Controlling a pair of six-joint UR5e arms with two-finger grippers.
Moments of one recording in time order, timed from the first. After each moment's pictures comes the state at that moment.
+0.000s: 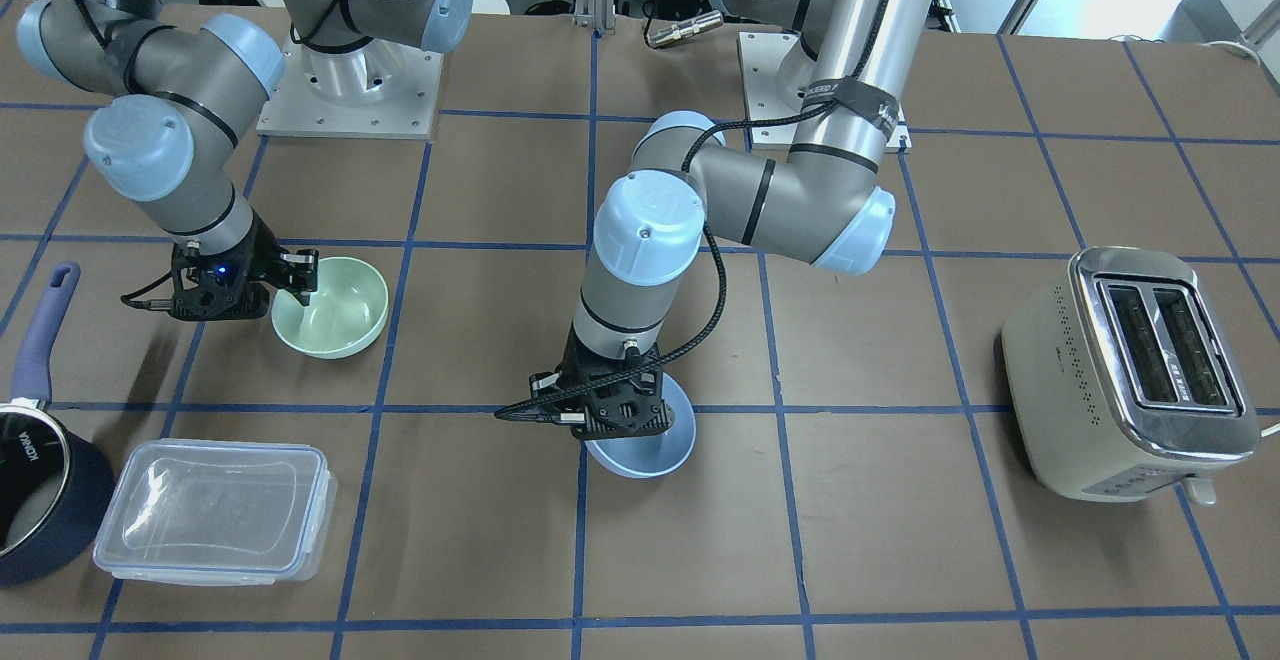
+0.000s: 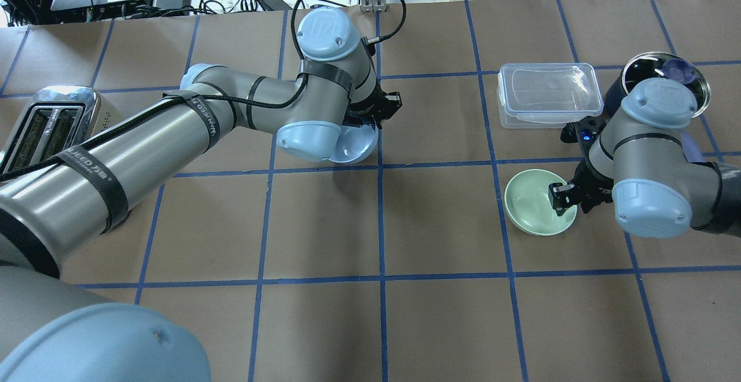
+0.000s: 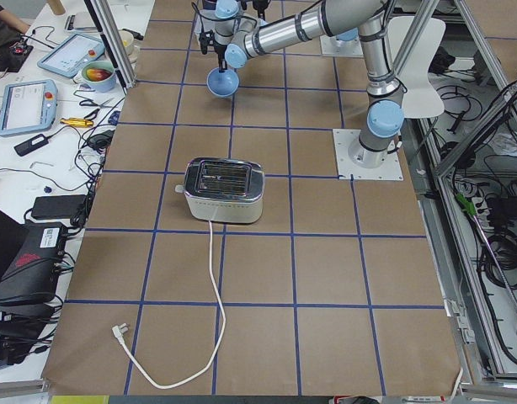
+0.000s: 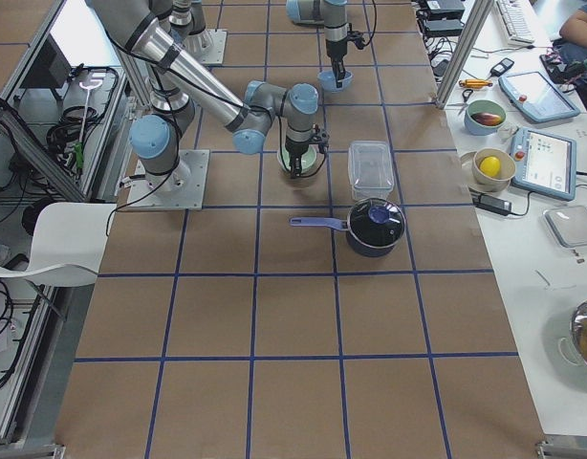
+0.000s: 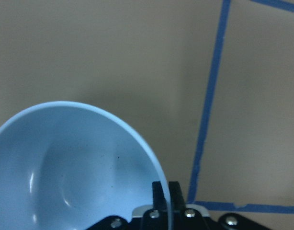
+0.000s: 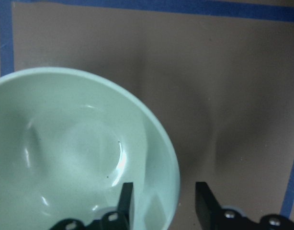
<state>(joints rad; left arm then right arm) -1.91 -2.09 -1.61 -0.81 1.46 -0.52 1.28 -1.46 2.21 -2.25 -1.60 -0.37</state>
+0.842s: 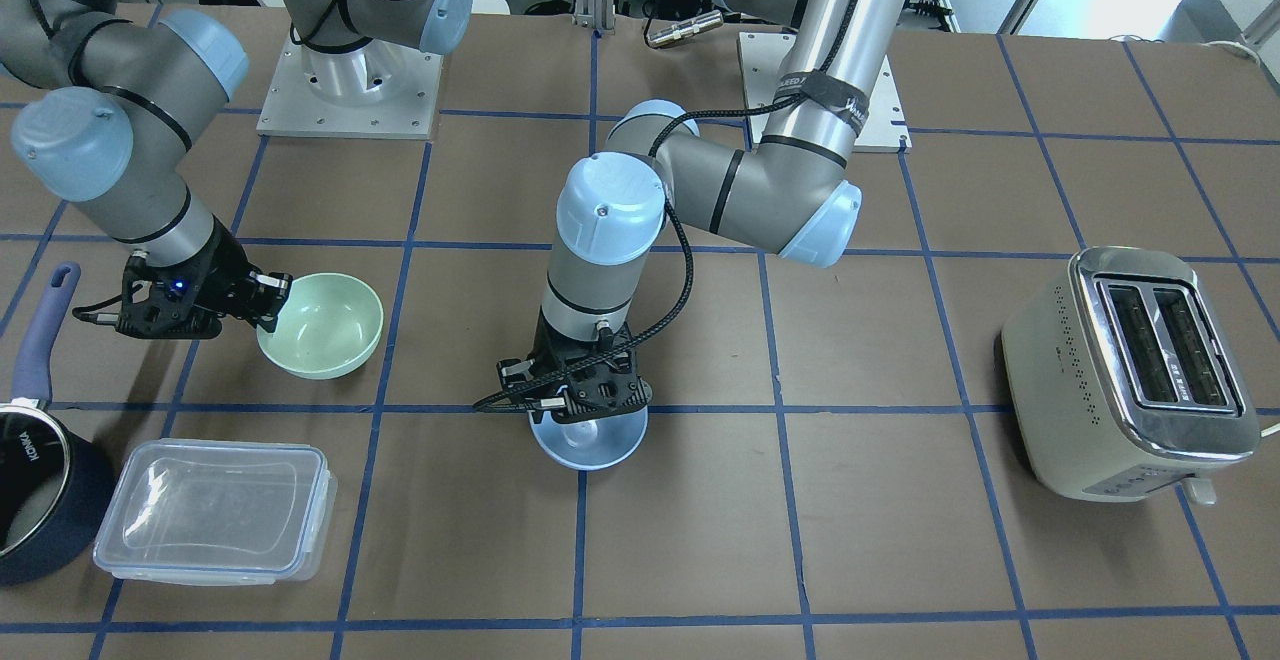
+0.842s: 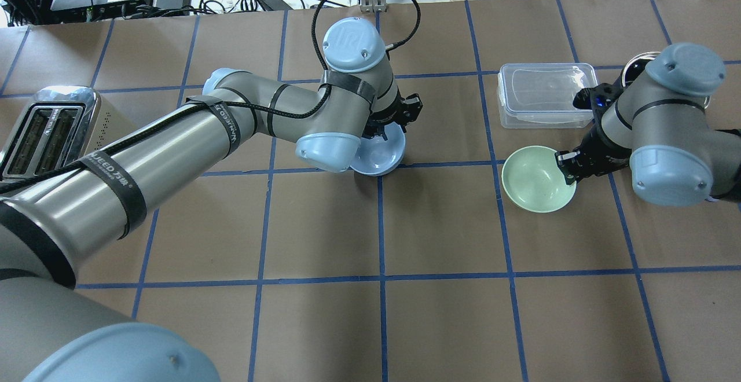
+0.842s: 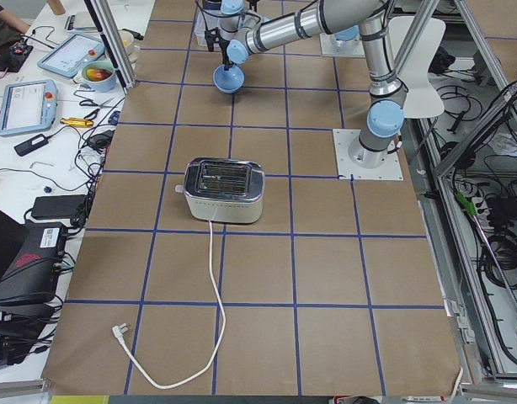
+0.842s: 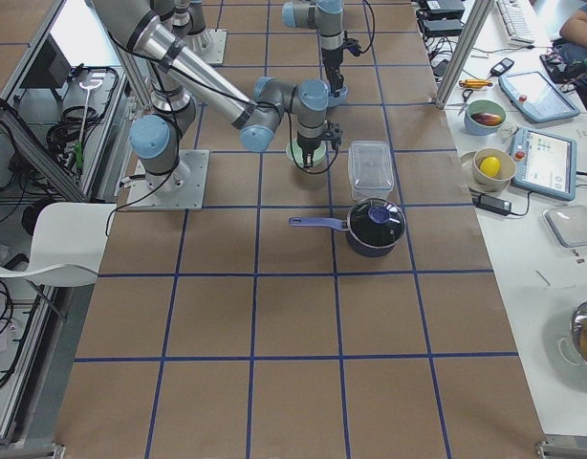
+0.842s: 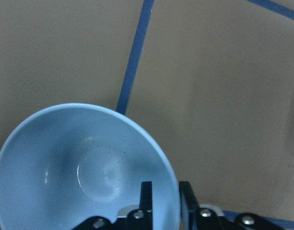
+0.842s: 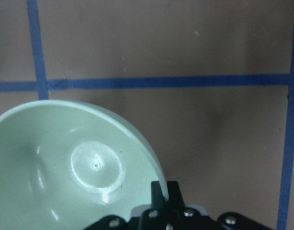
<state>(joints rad) -1.93 -2.07 -1.62 -0.81 1.46 -0.66 1.28 -1.44 2.06 -2.17 -1.50 -0.26</state>
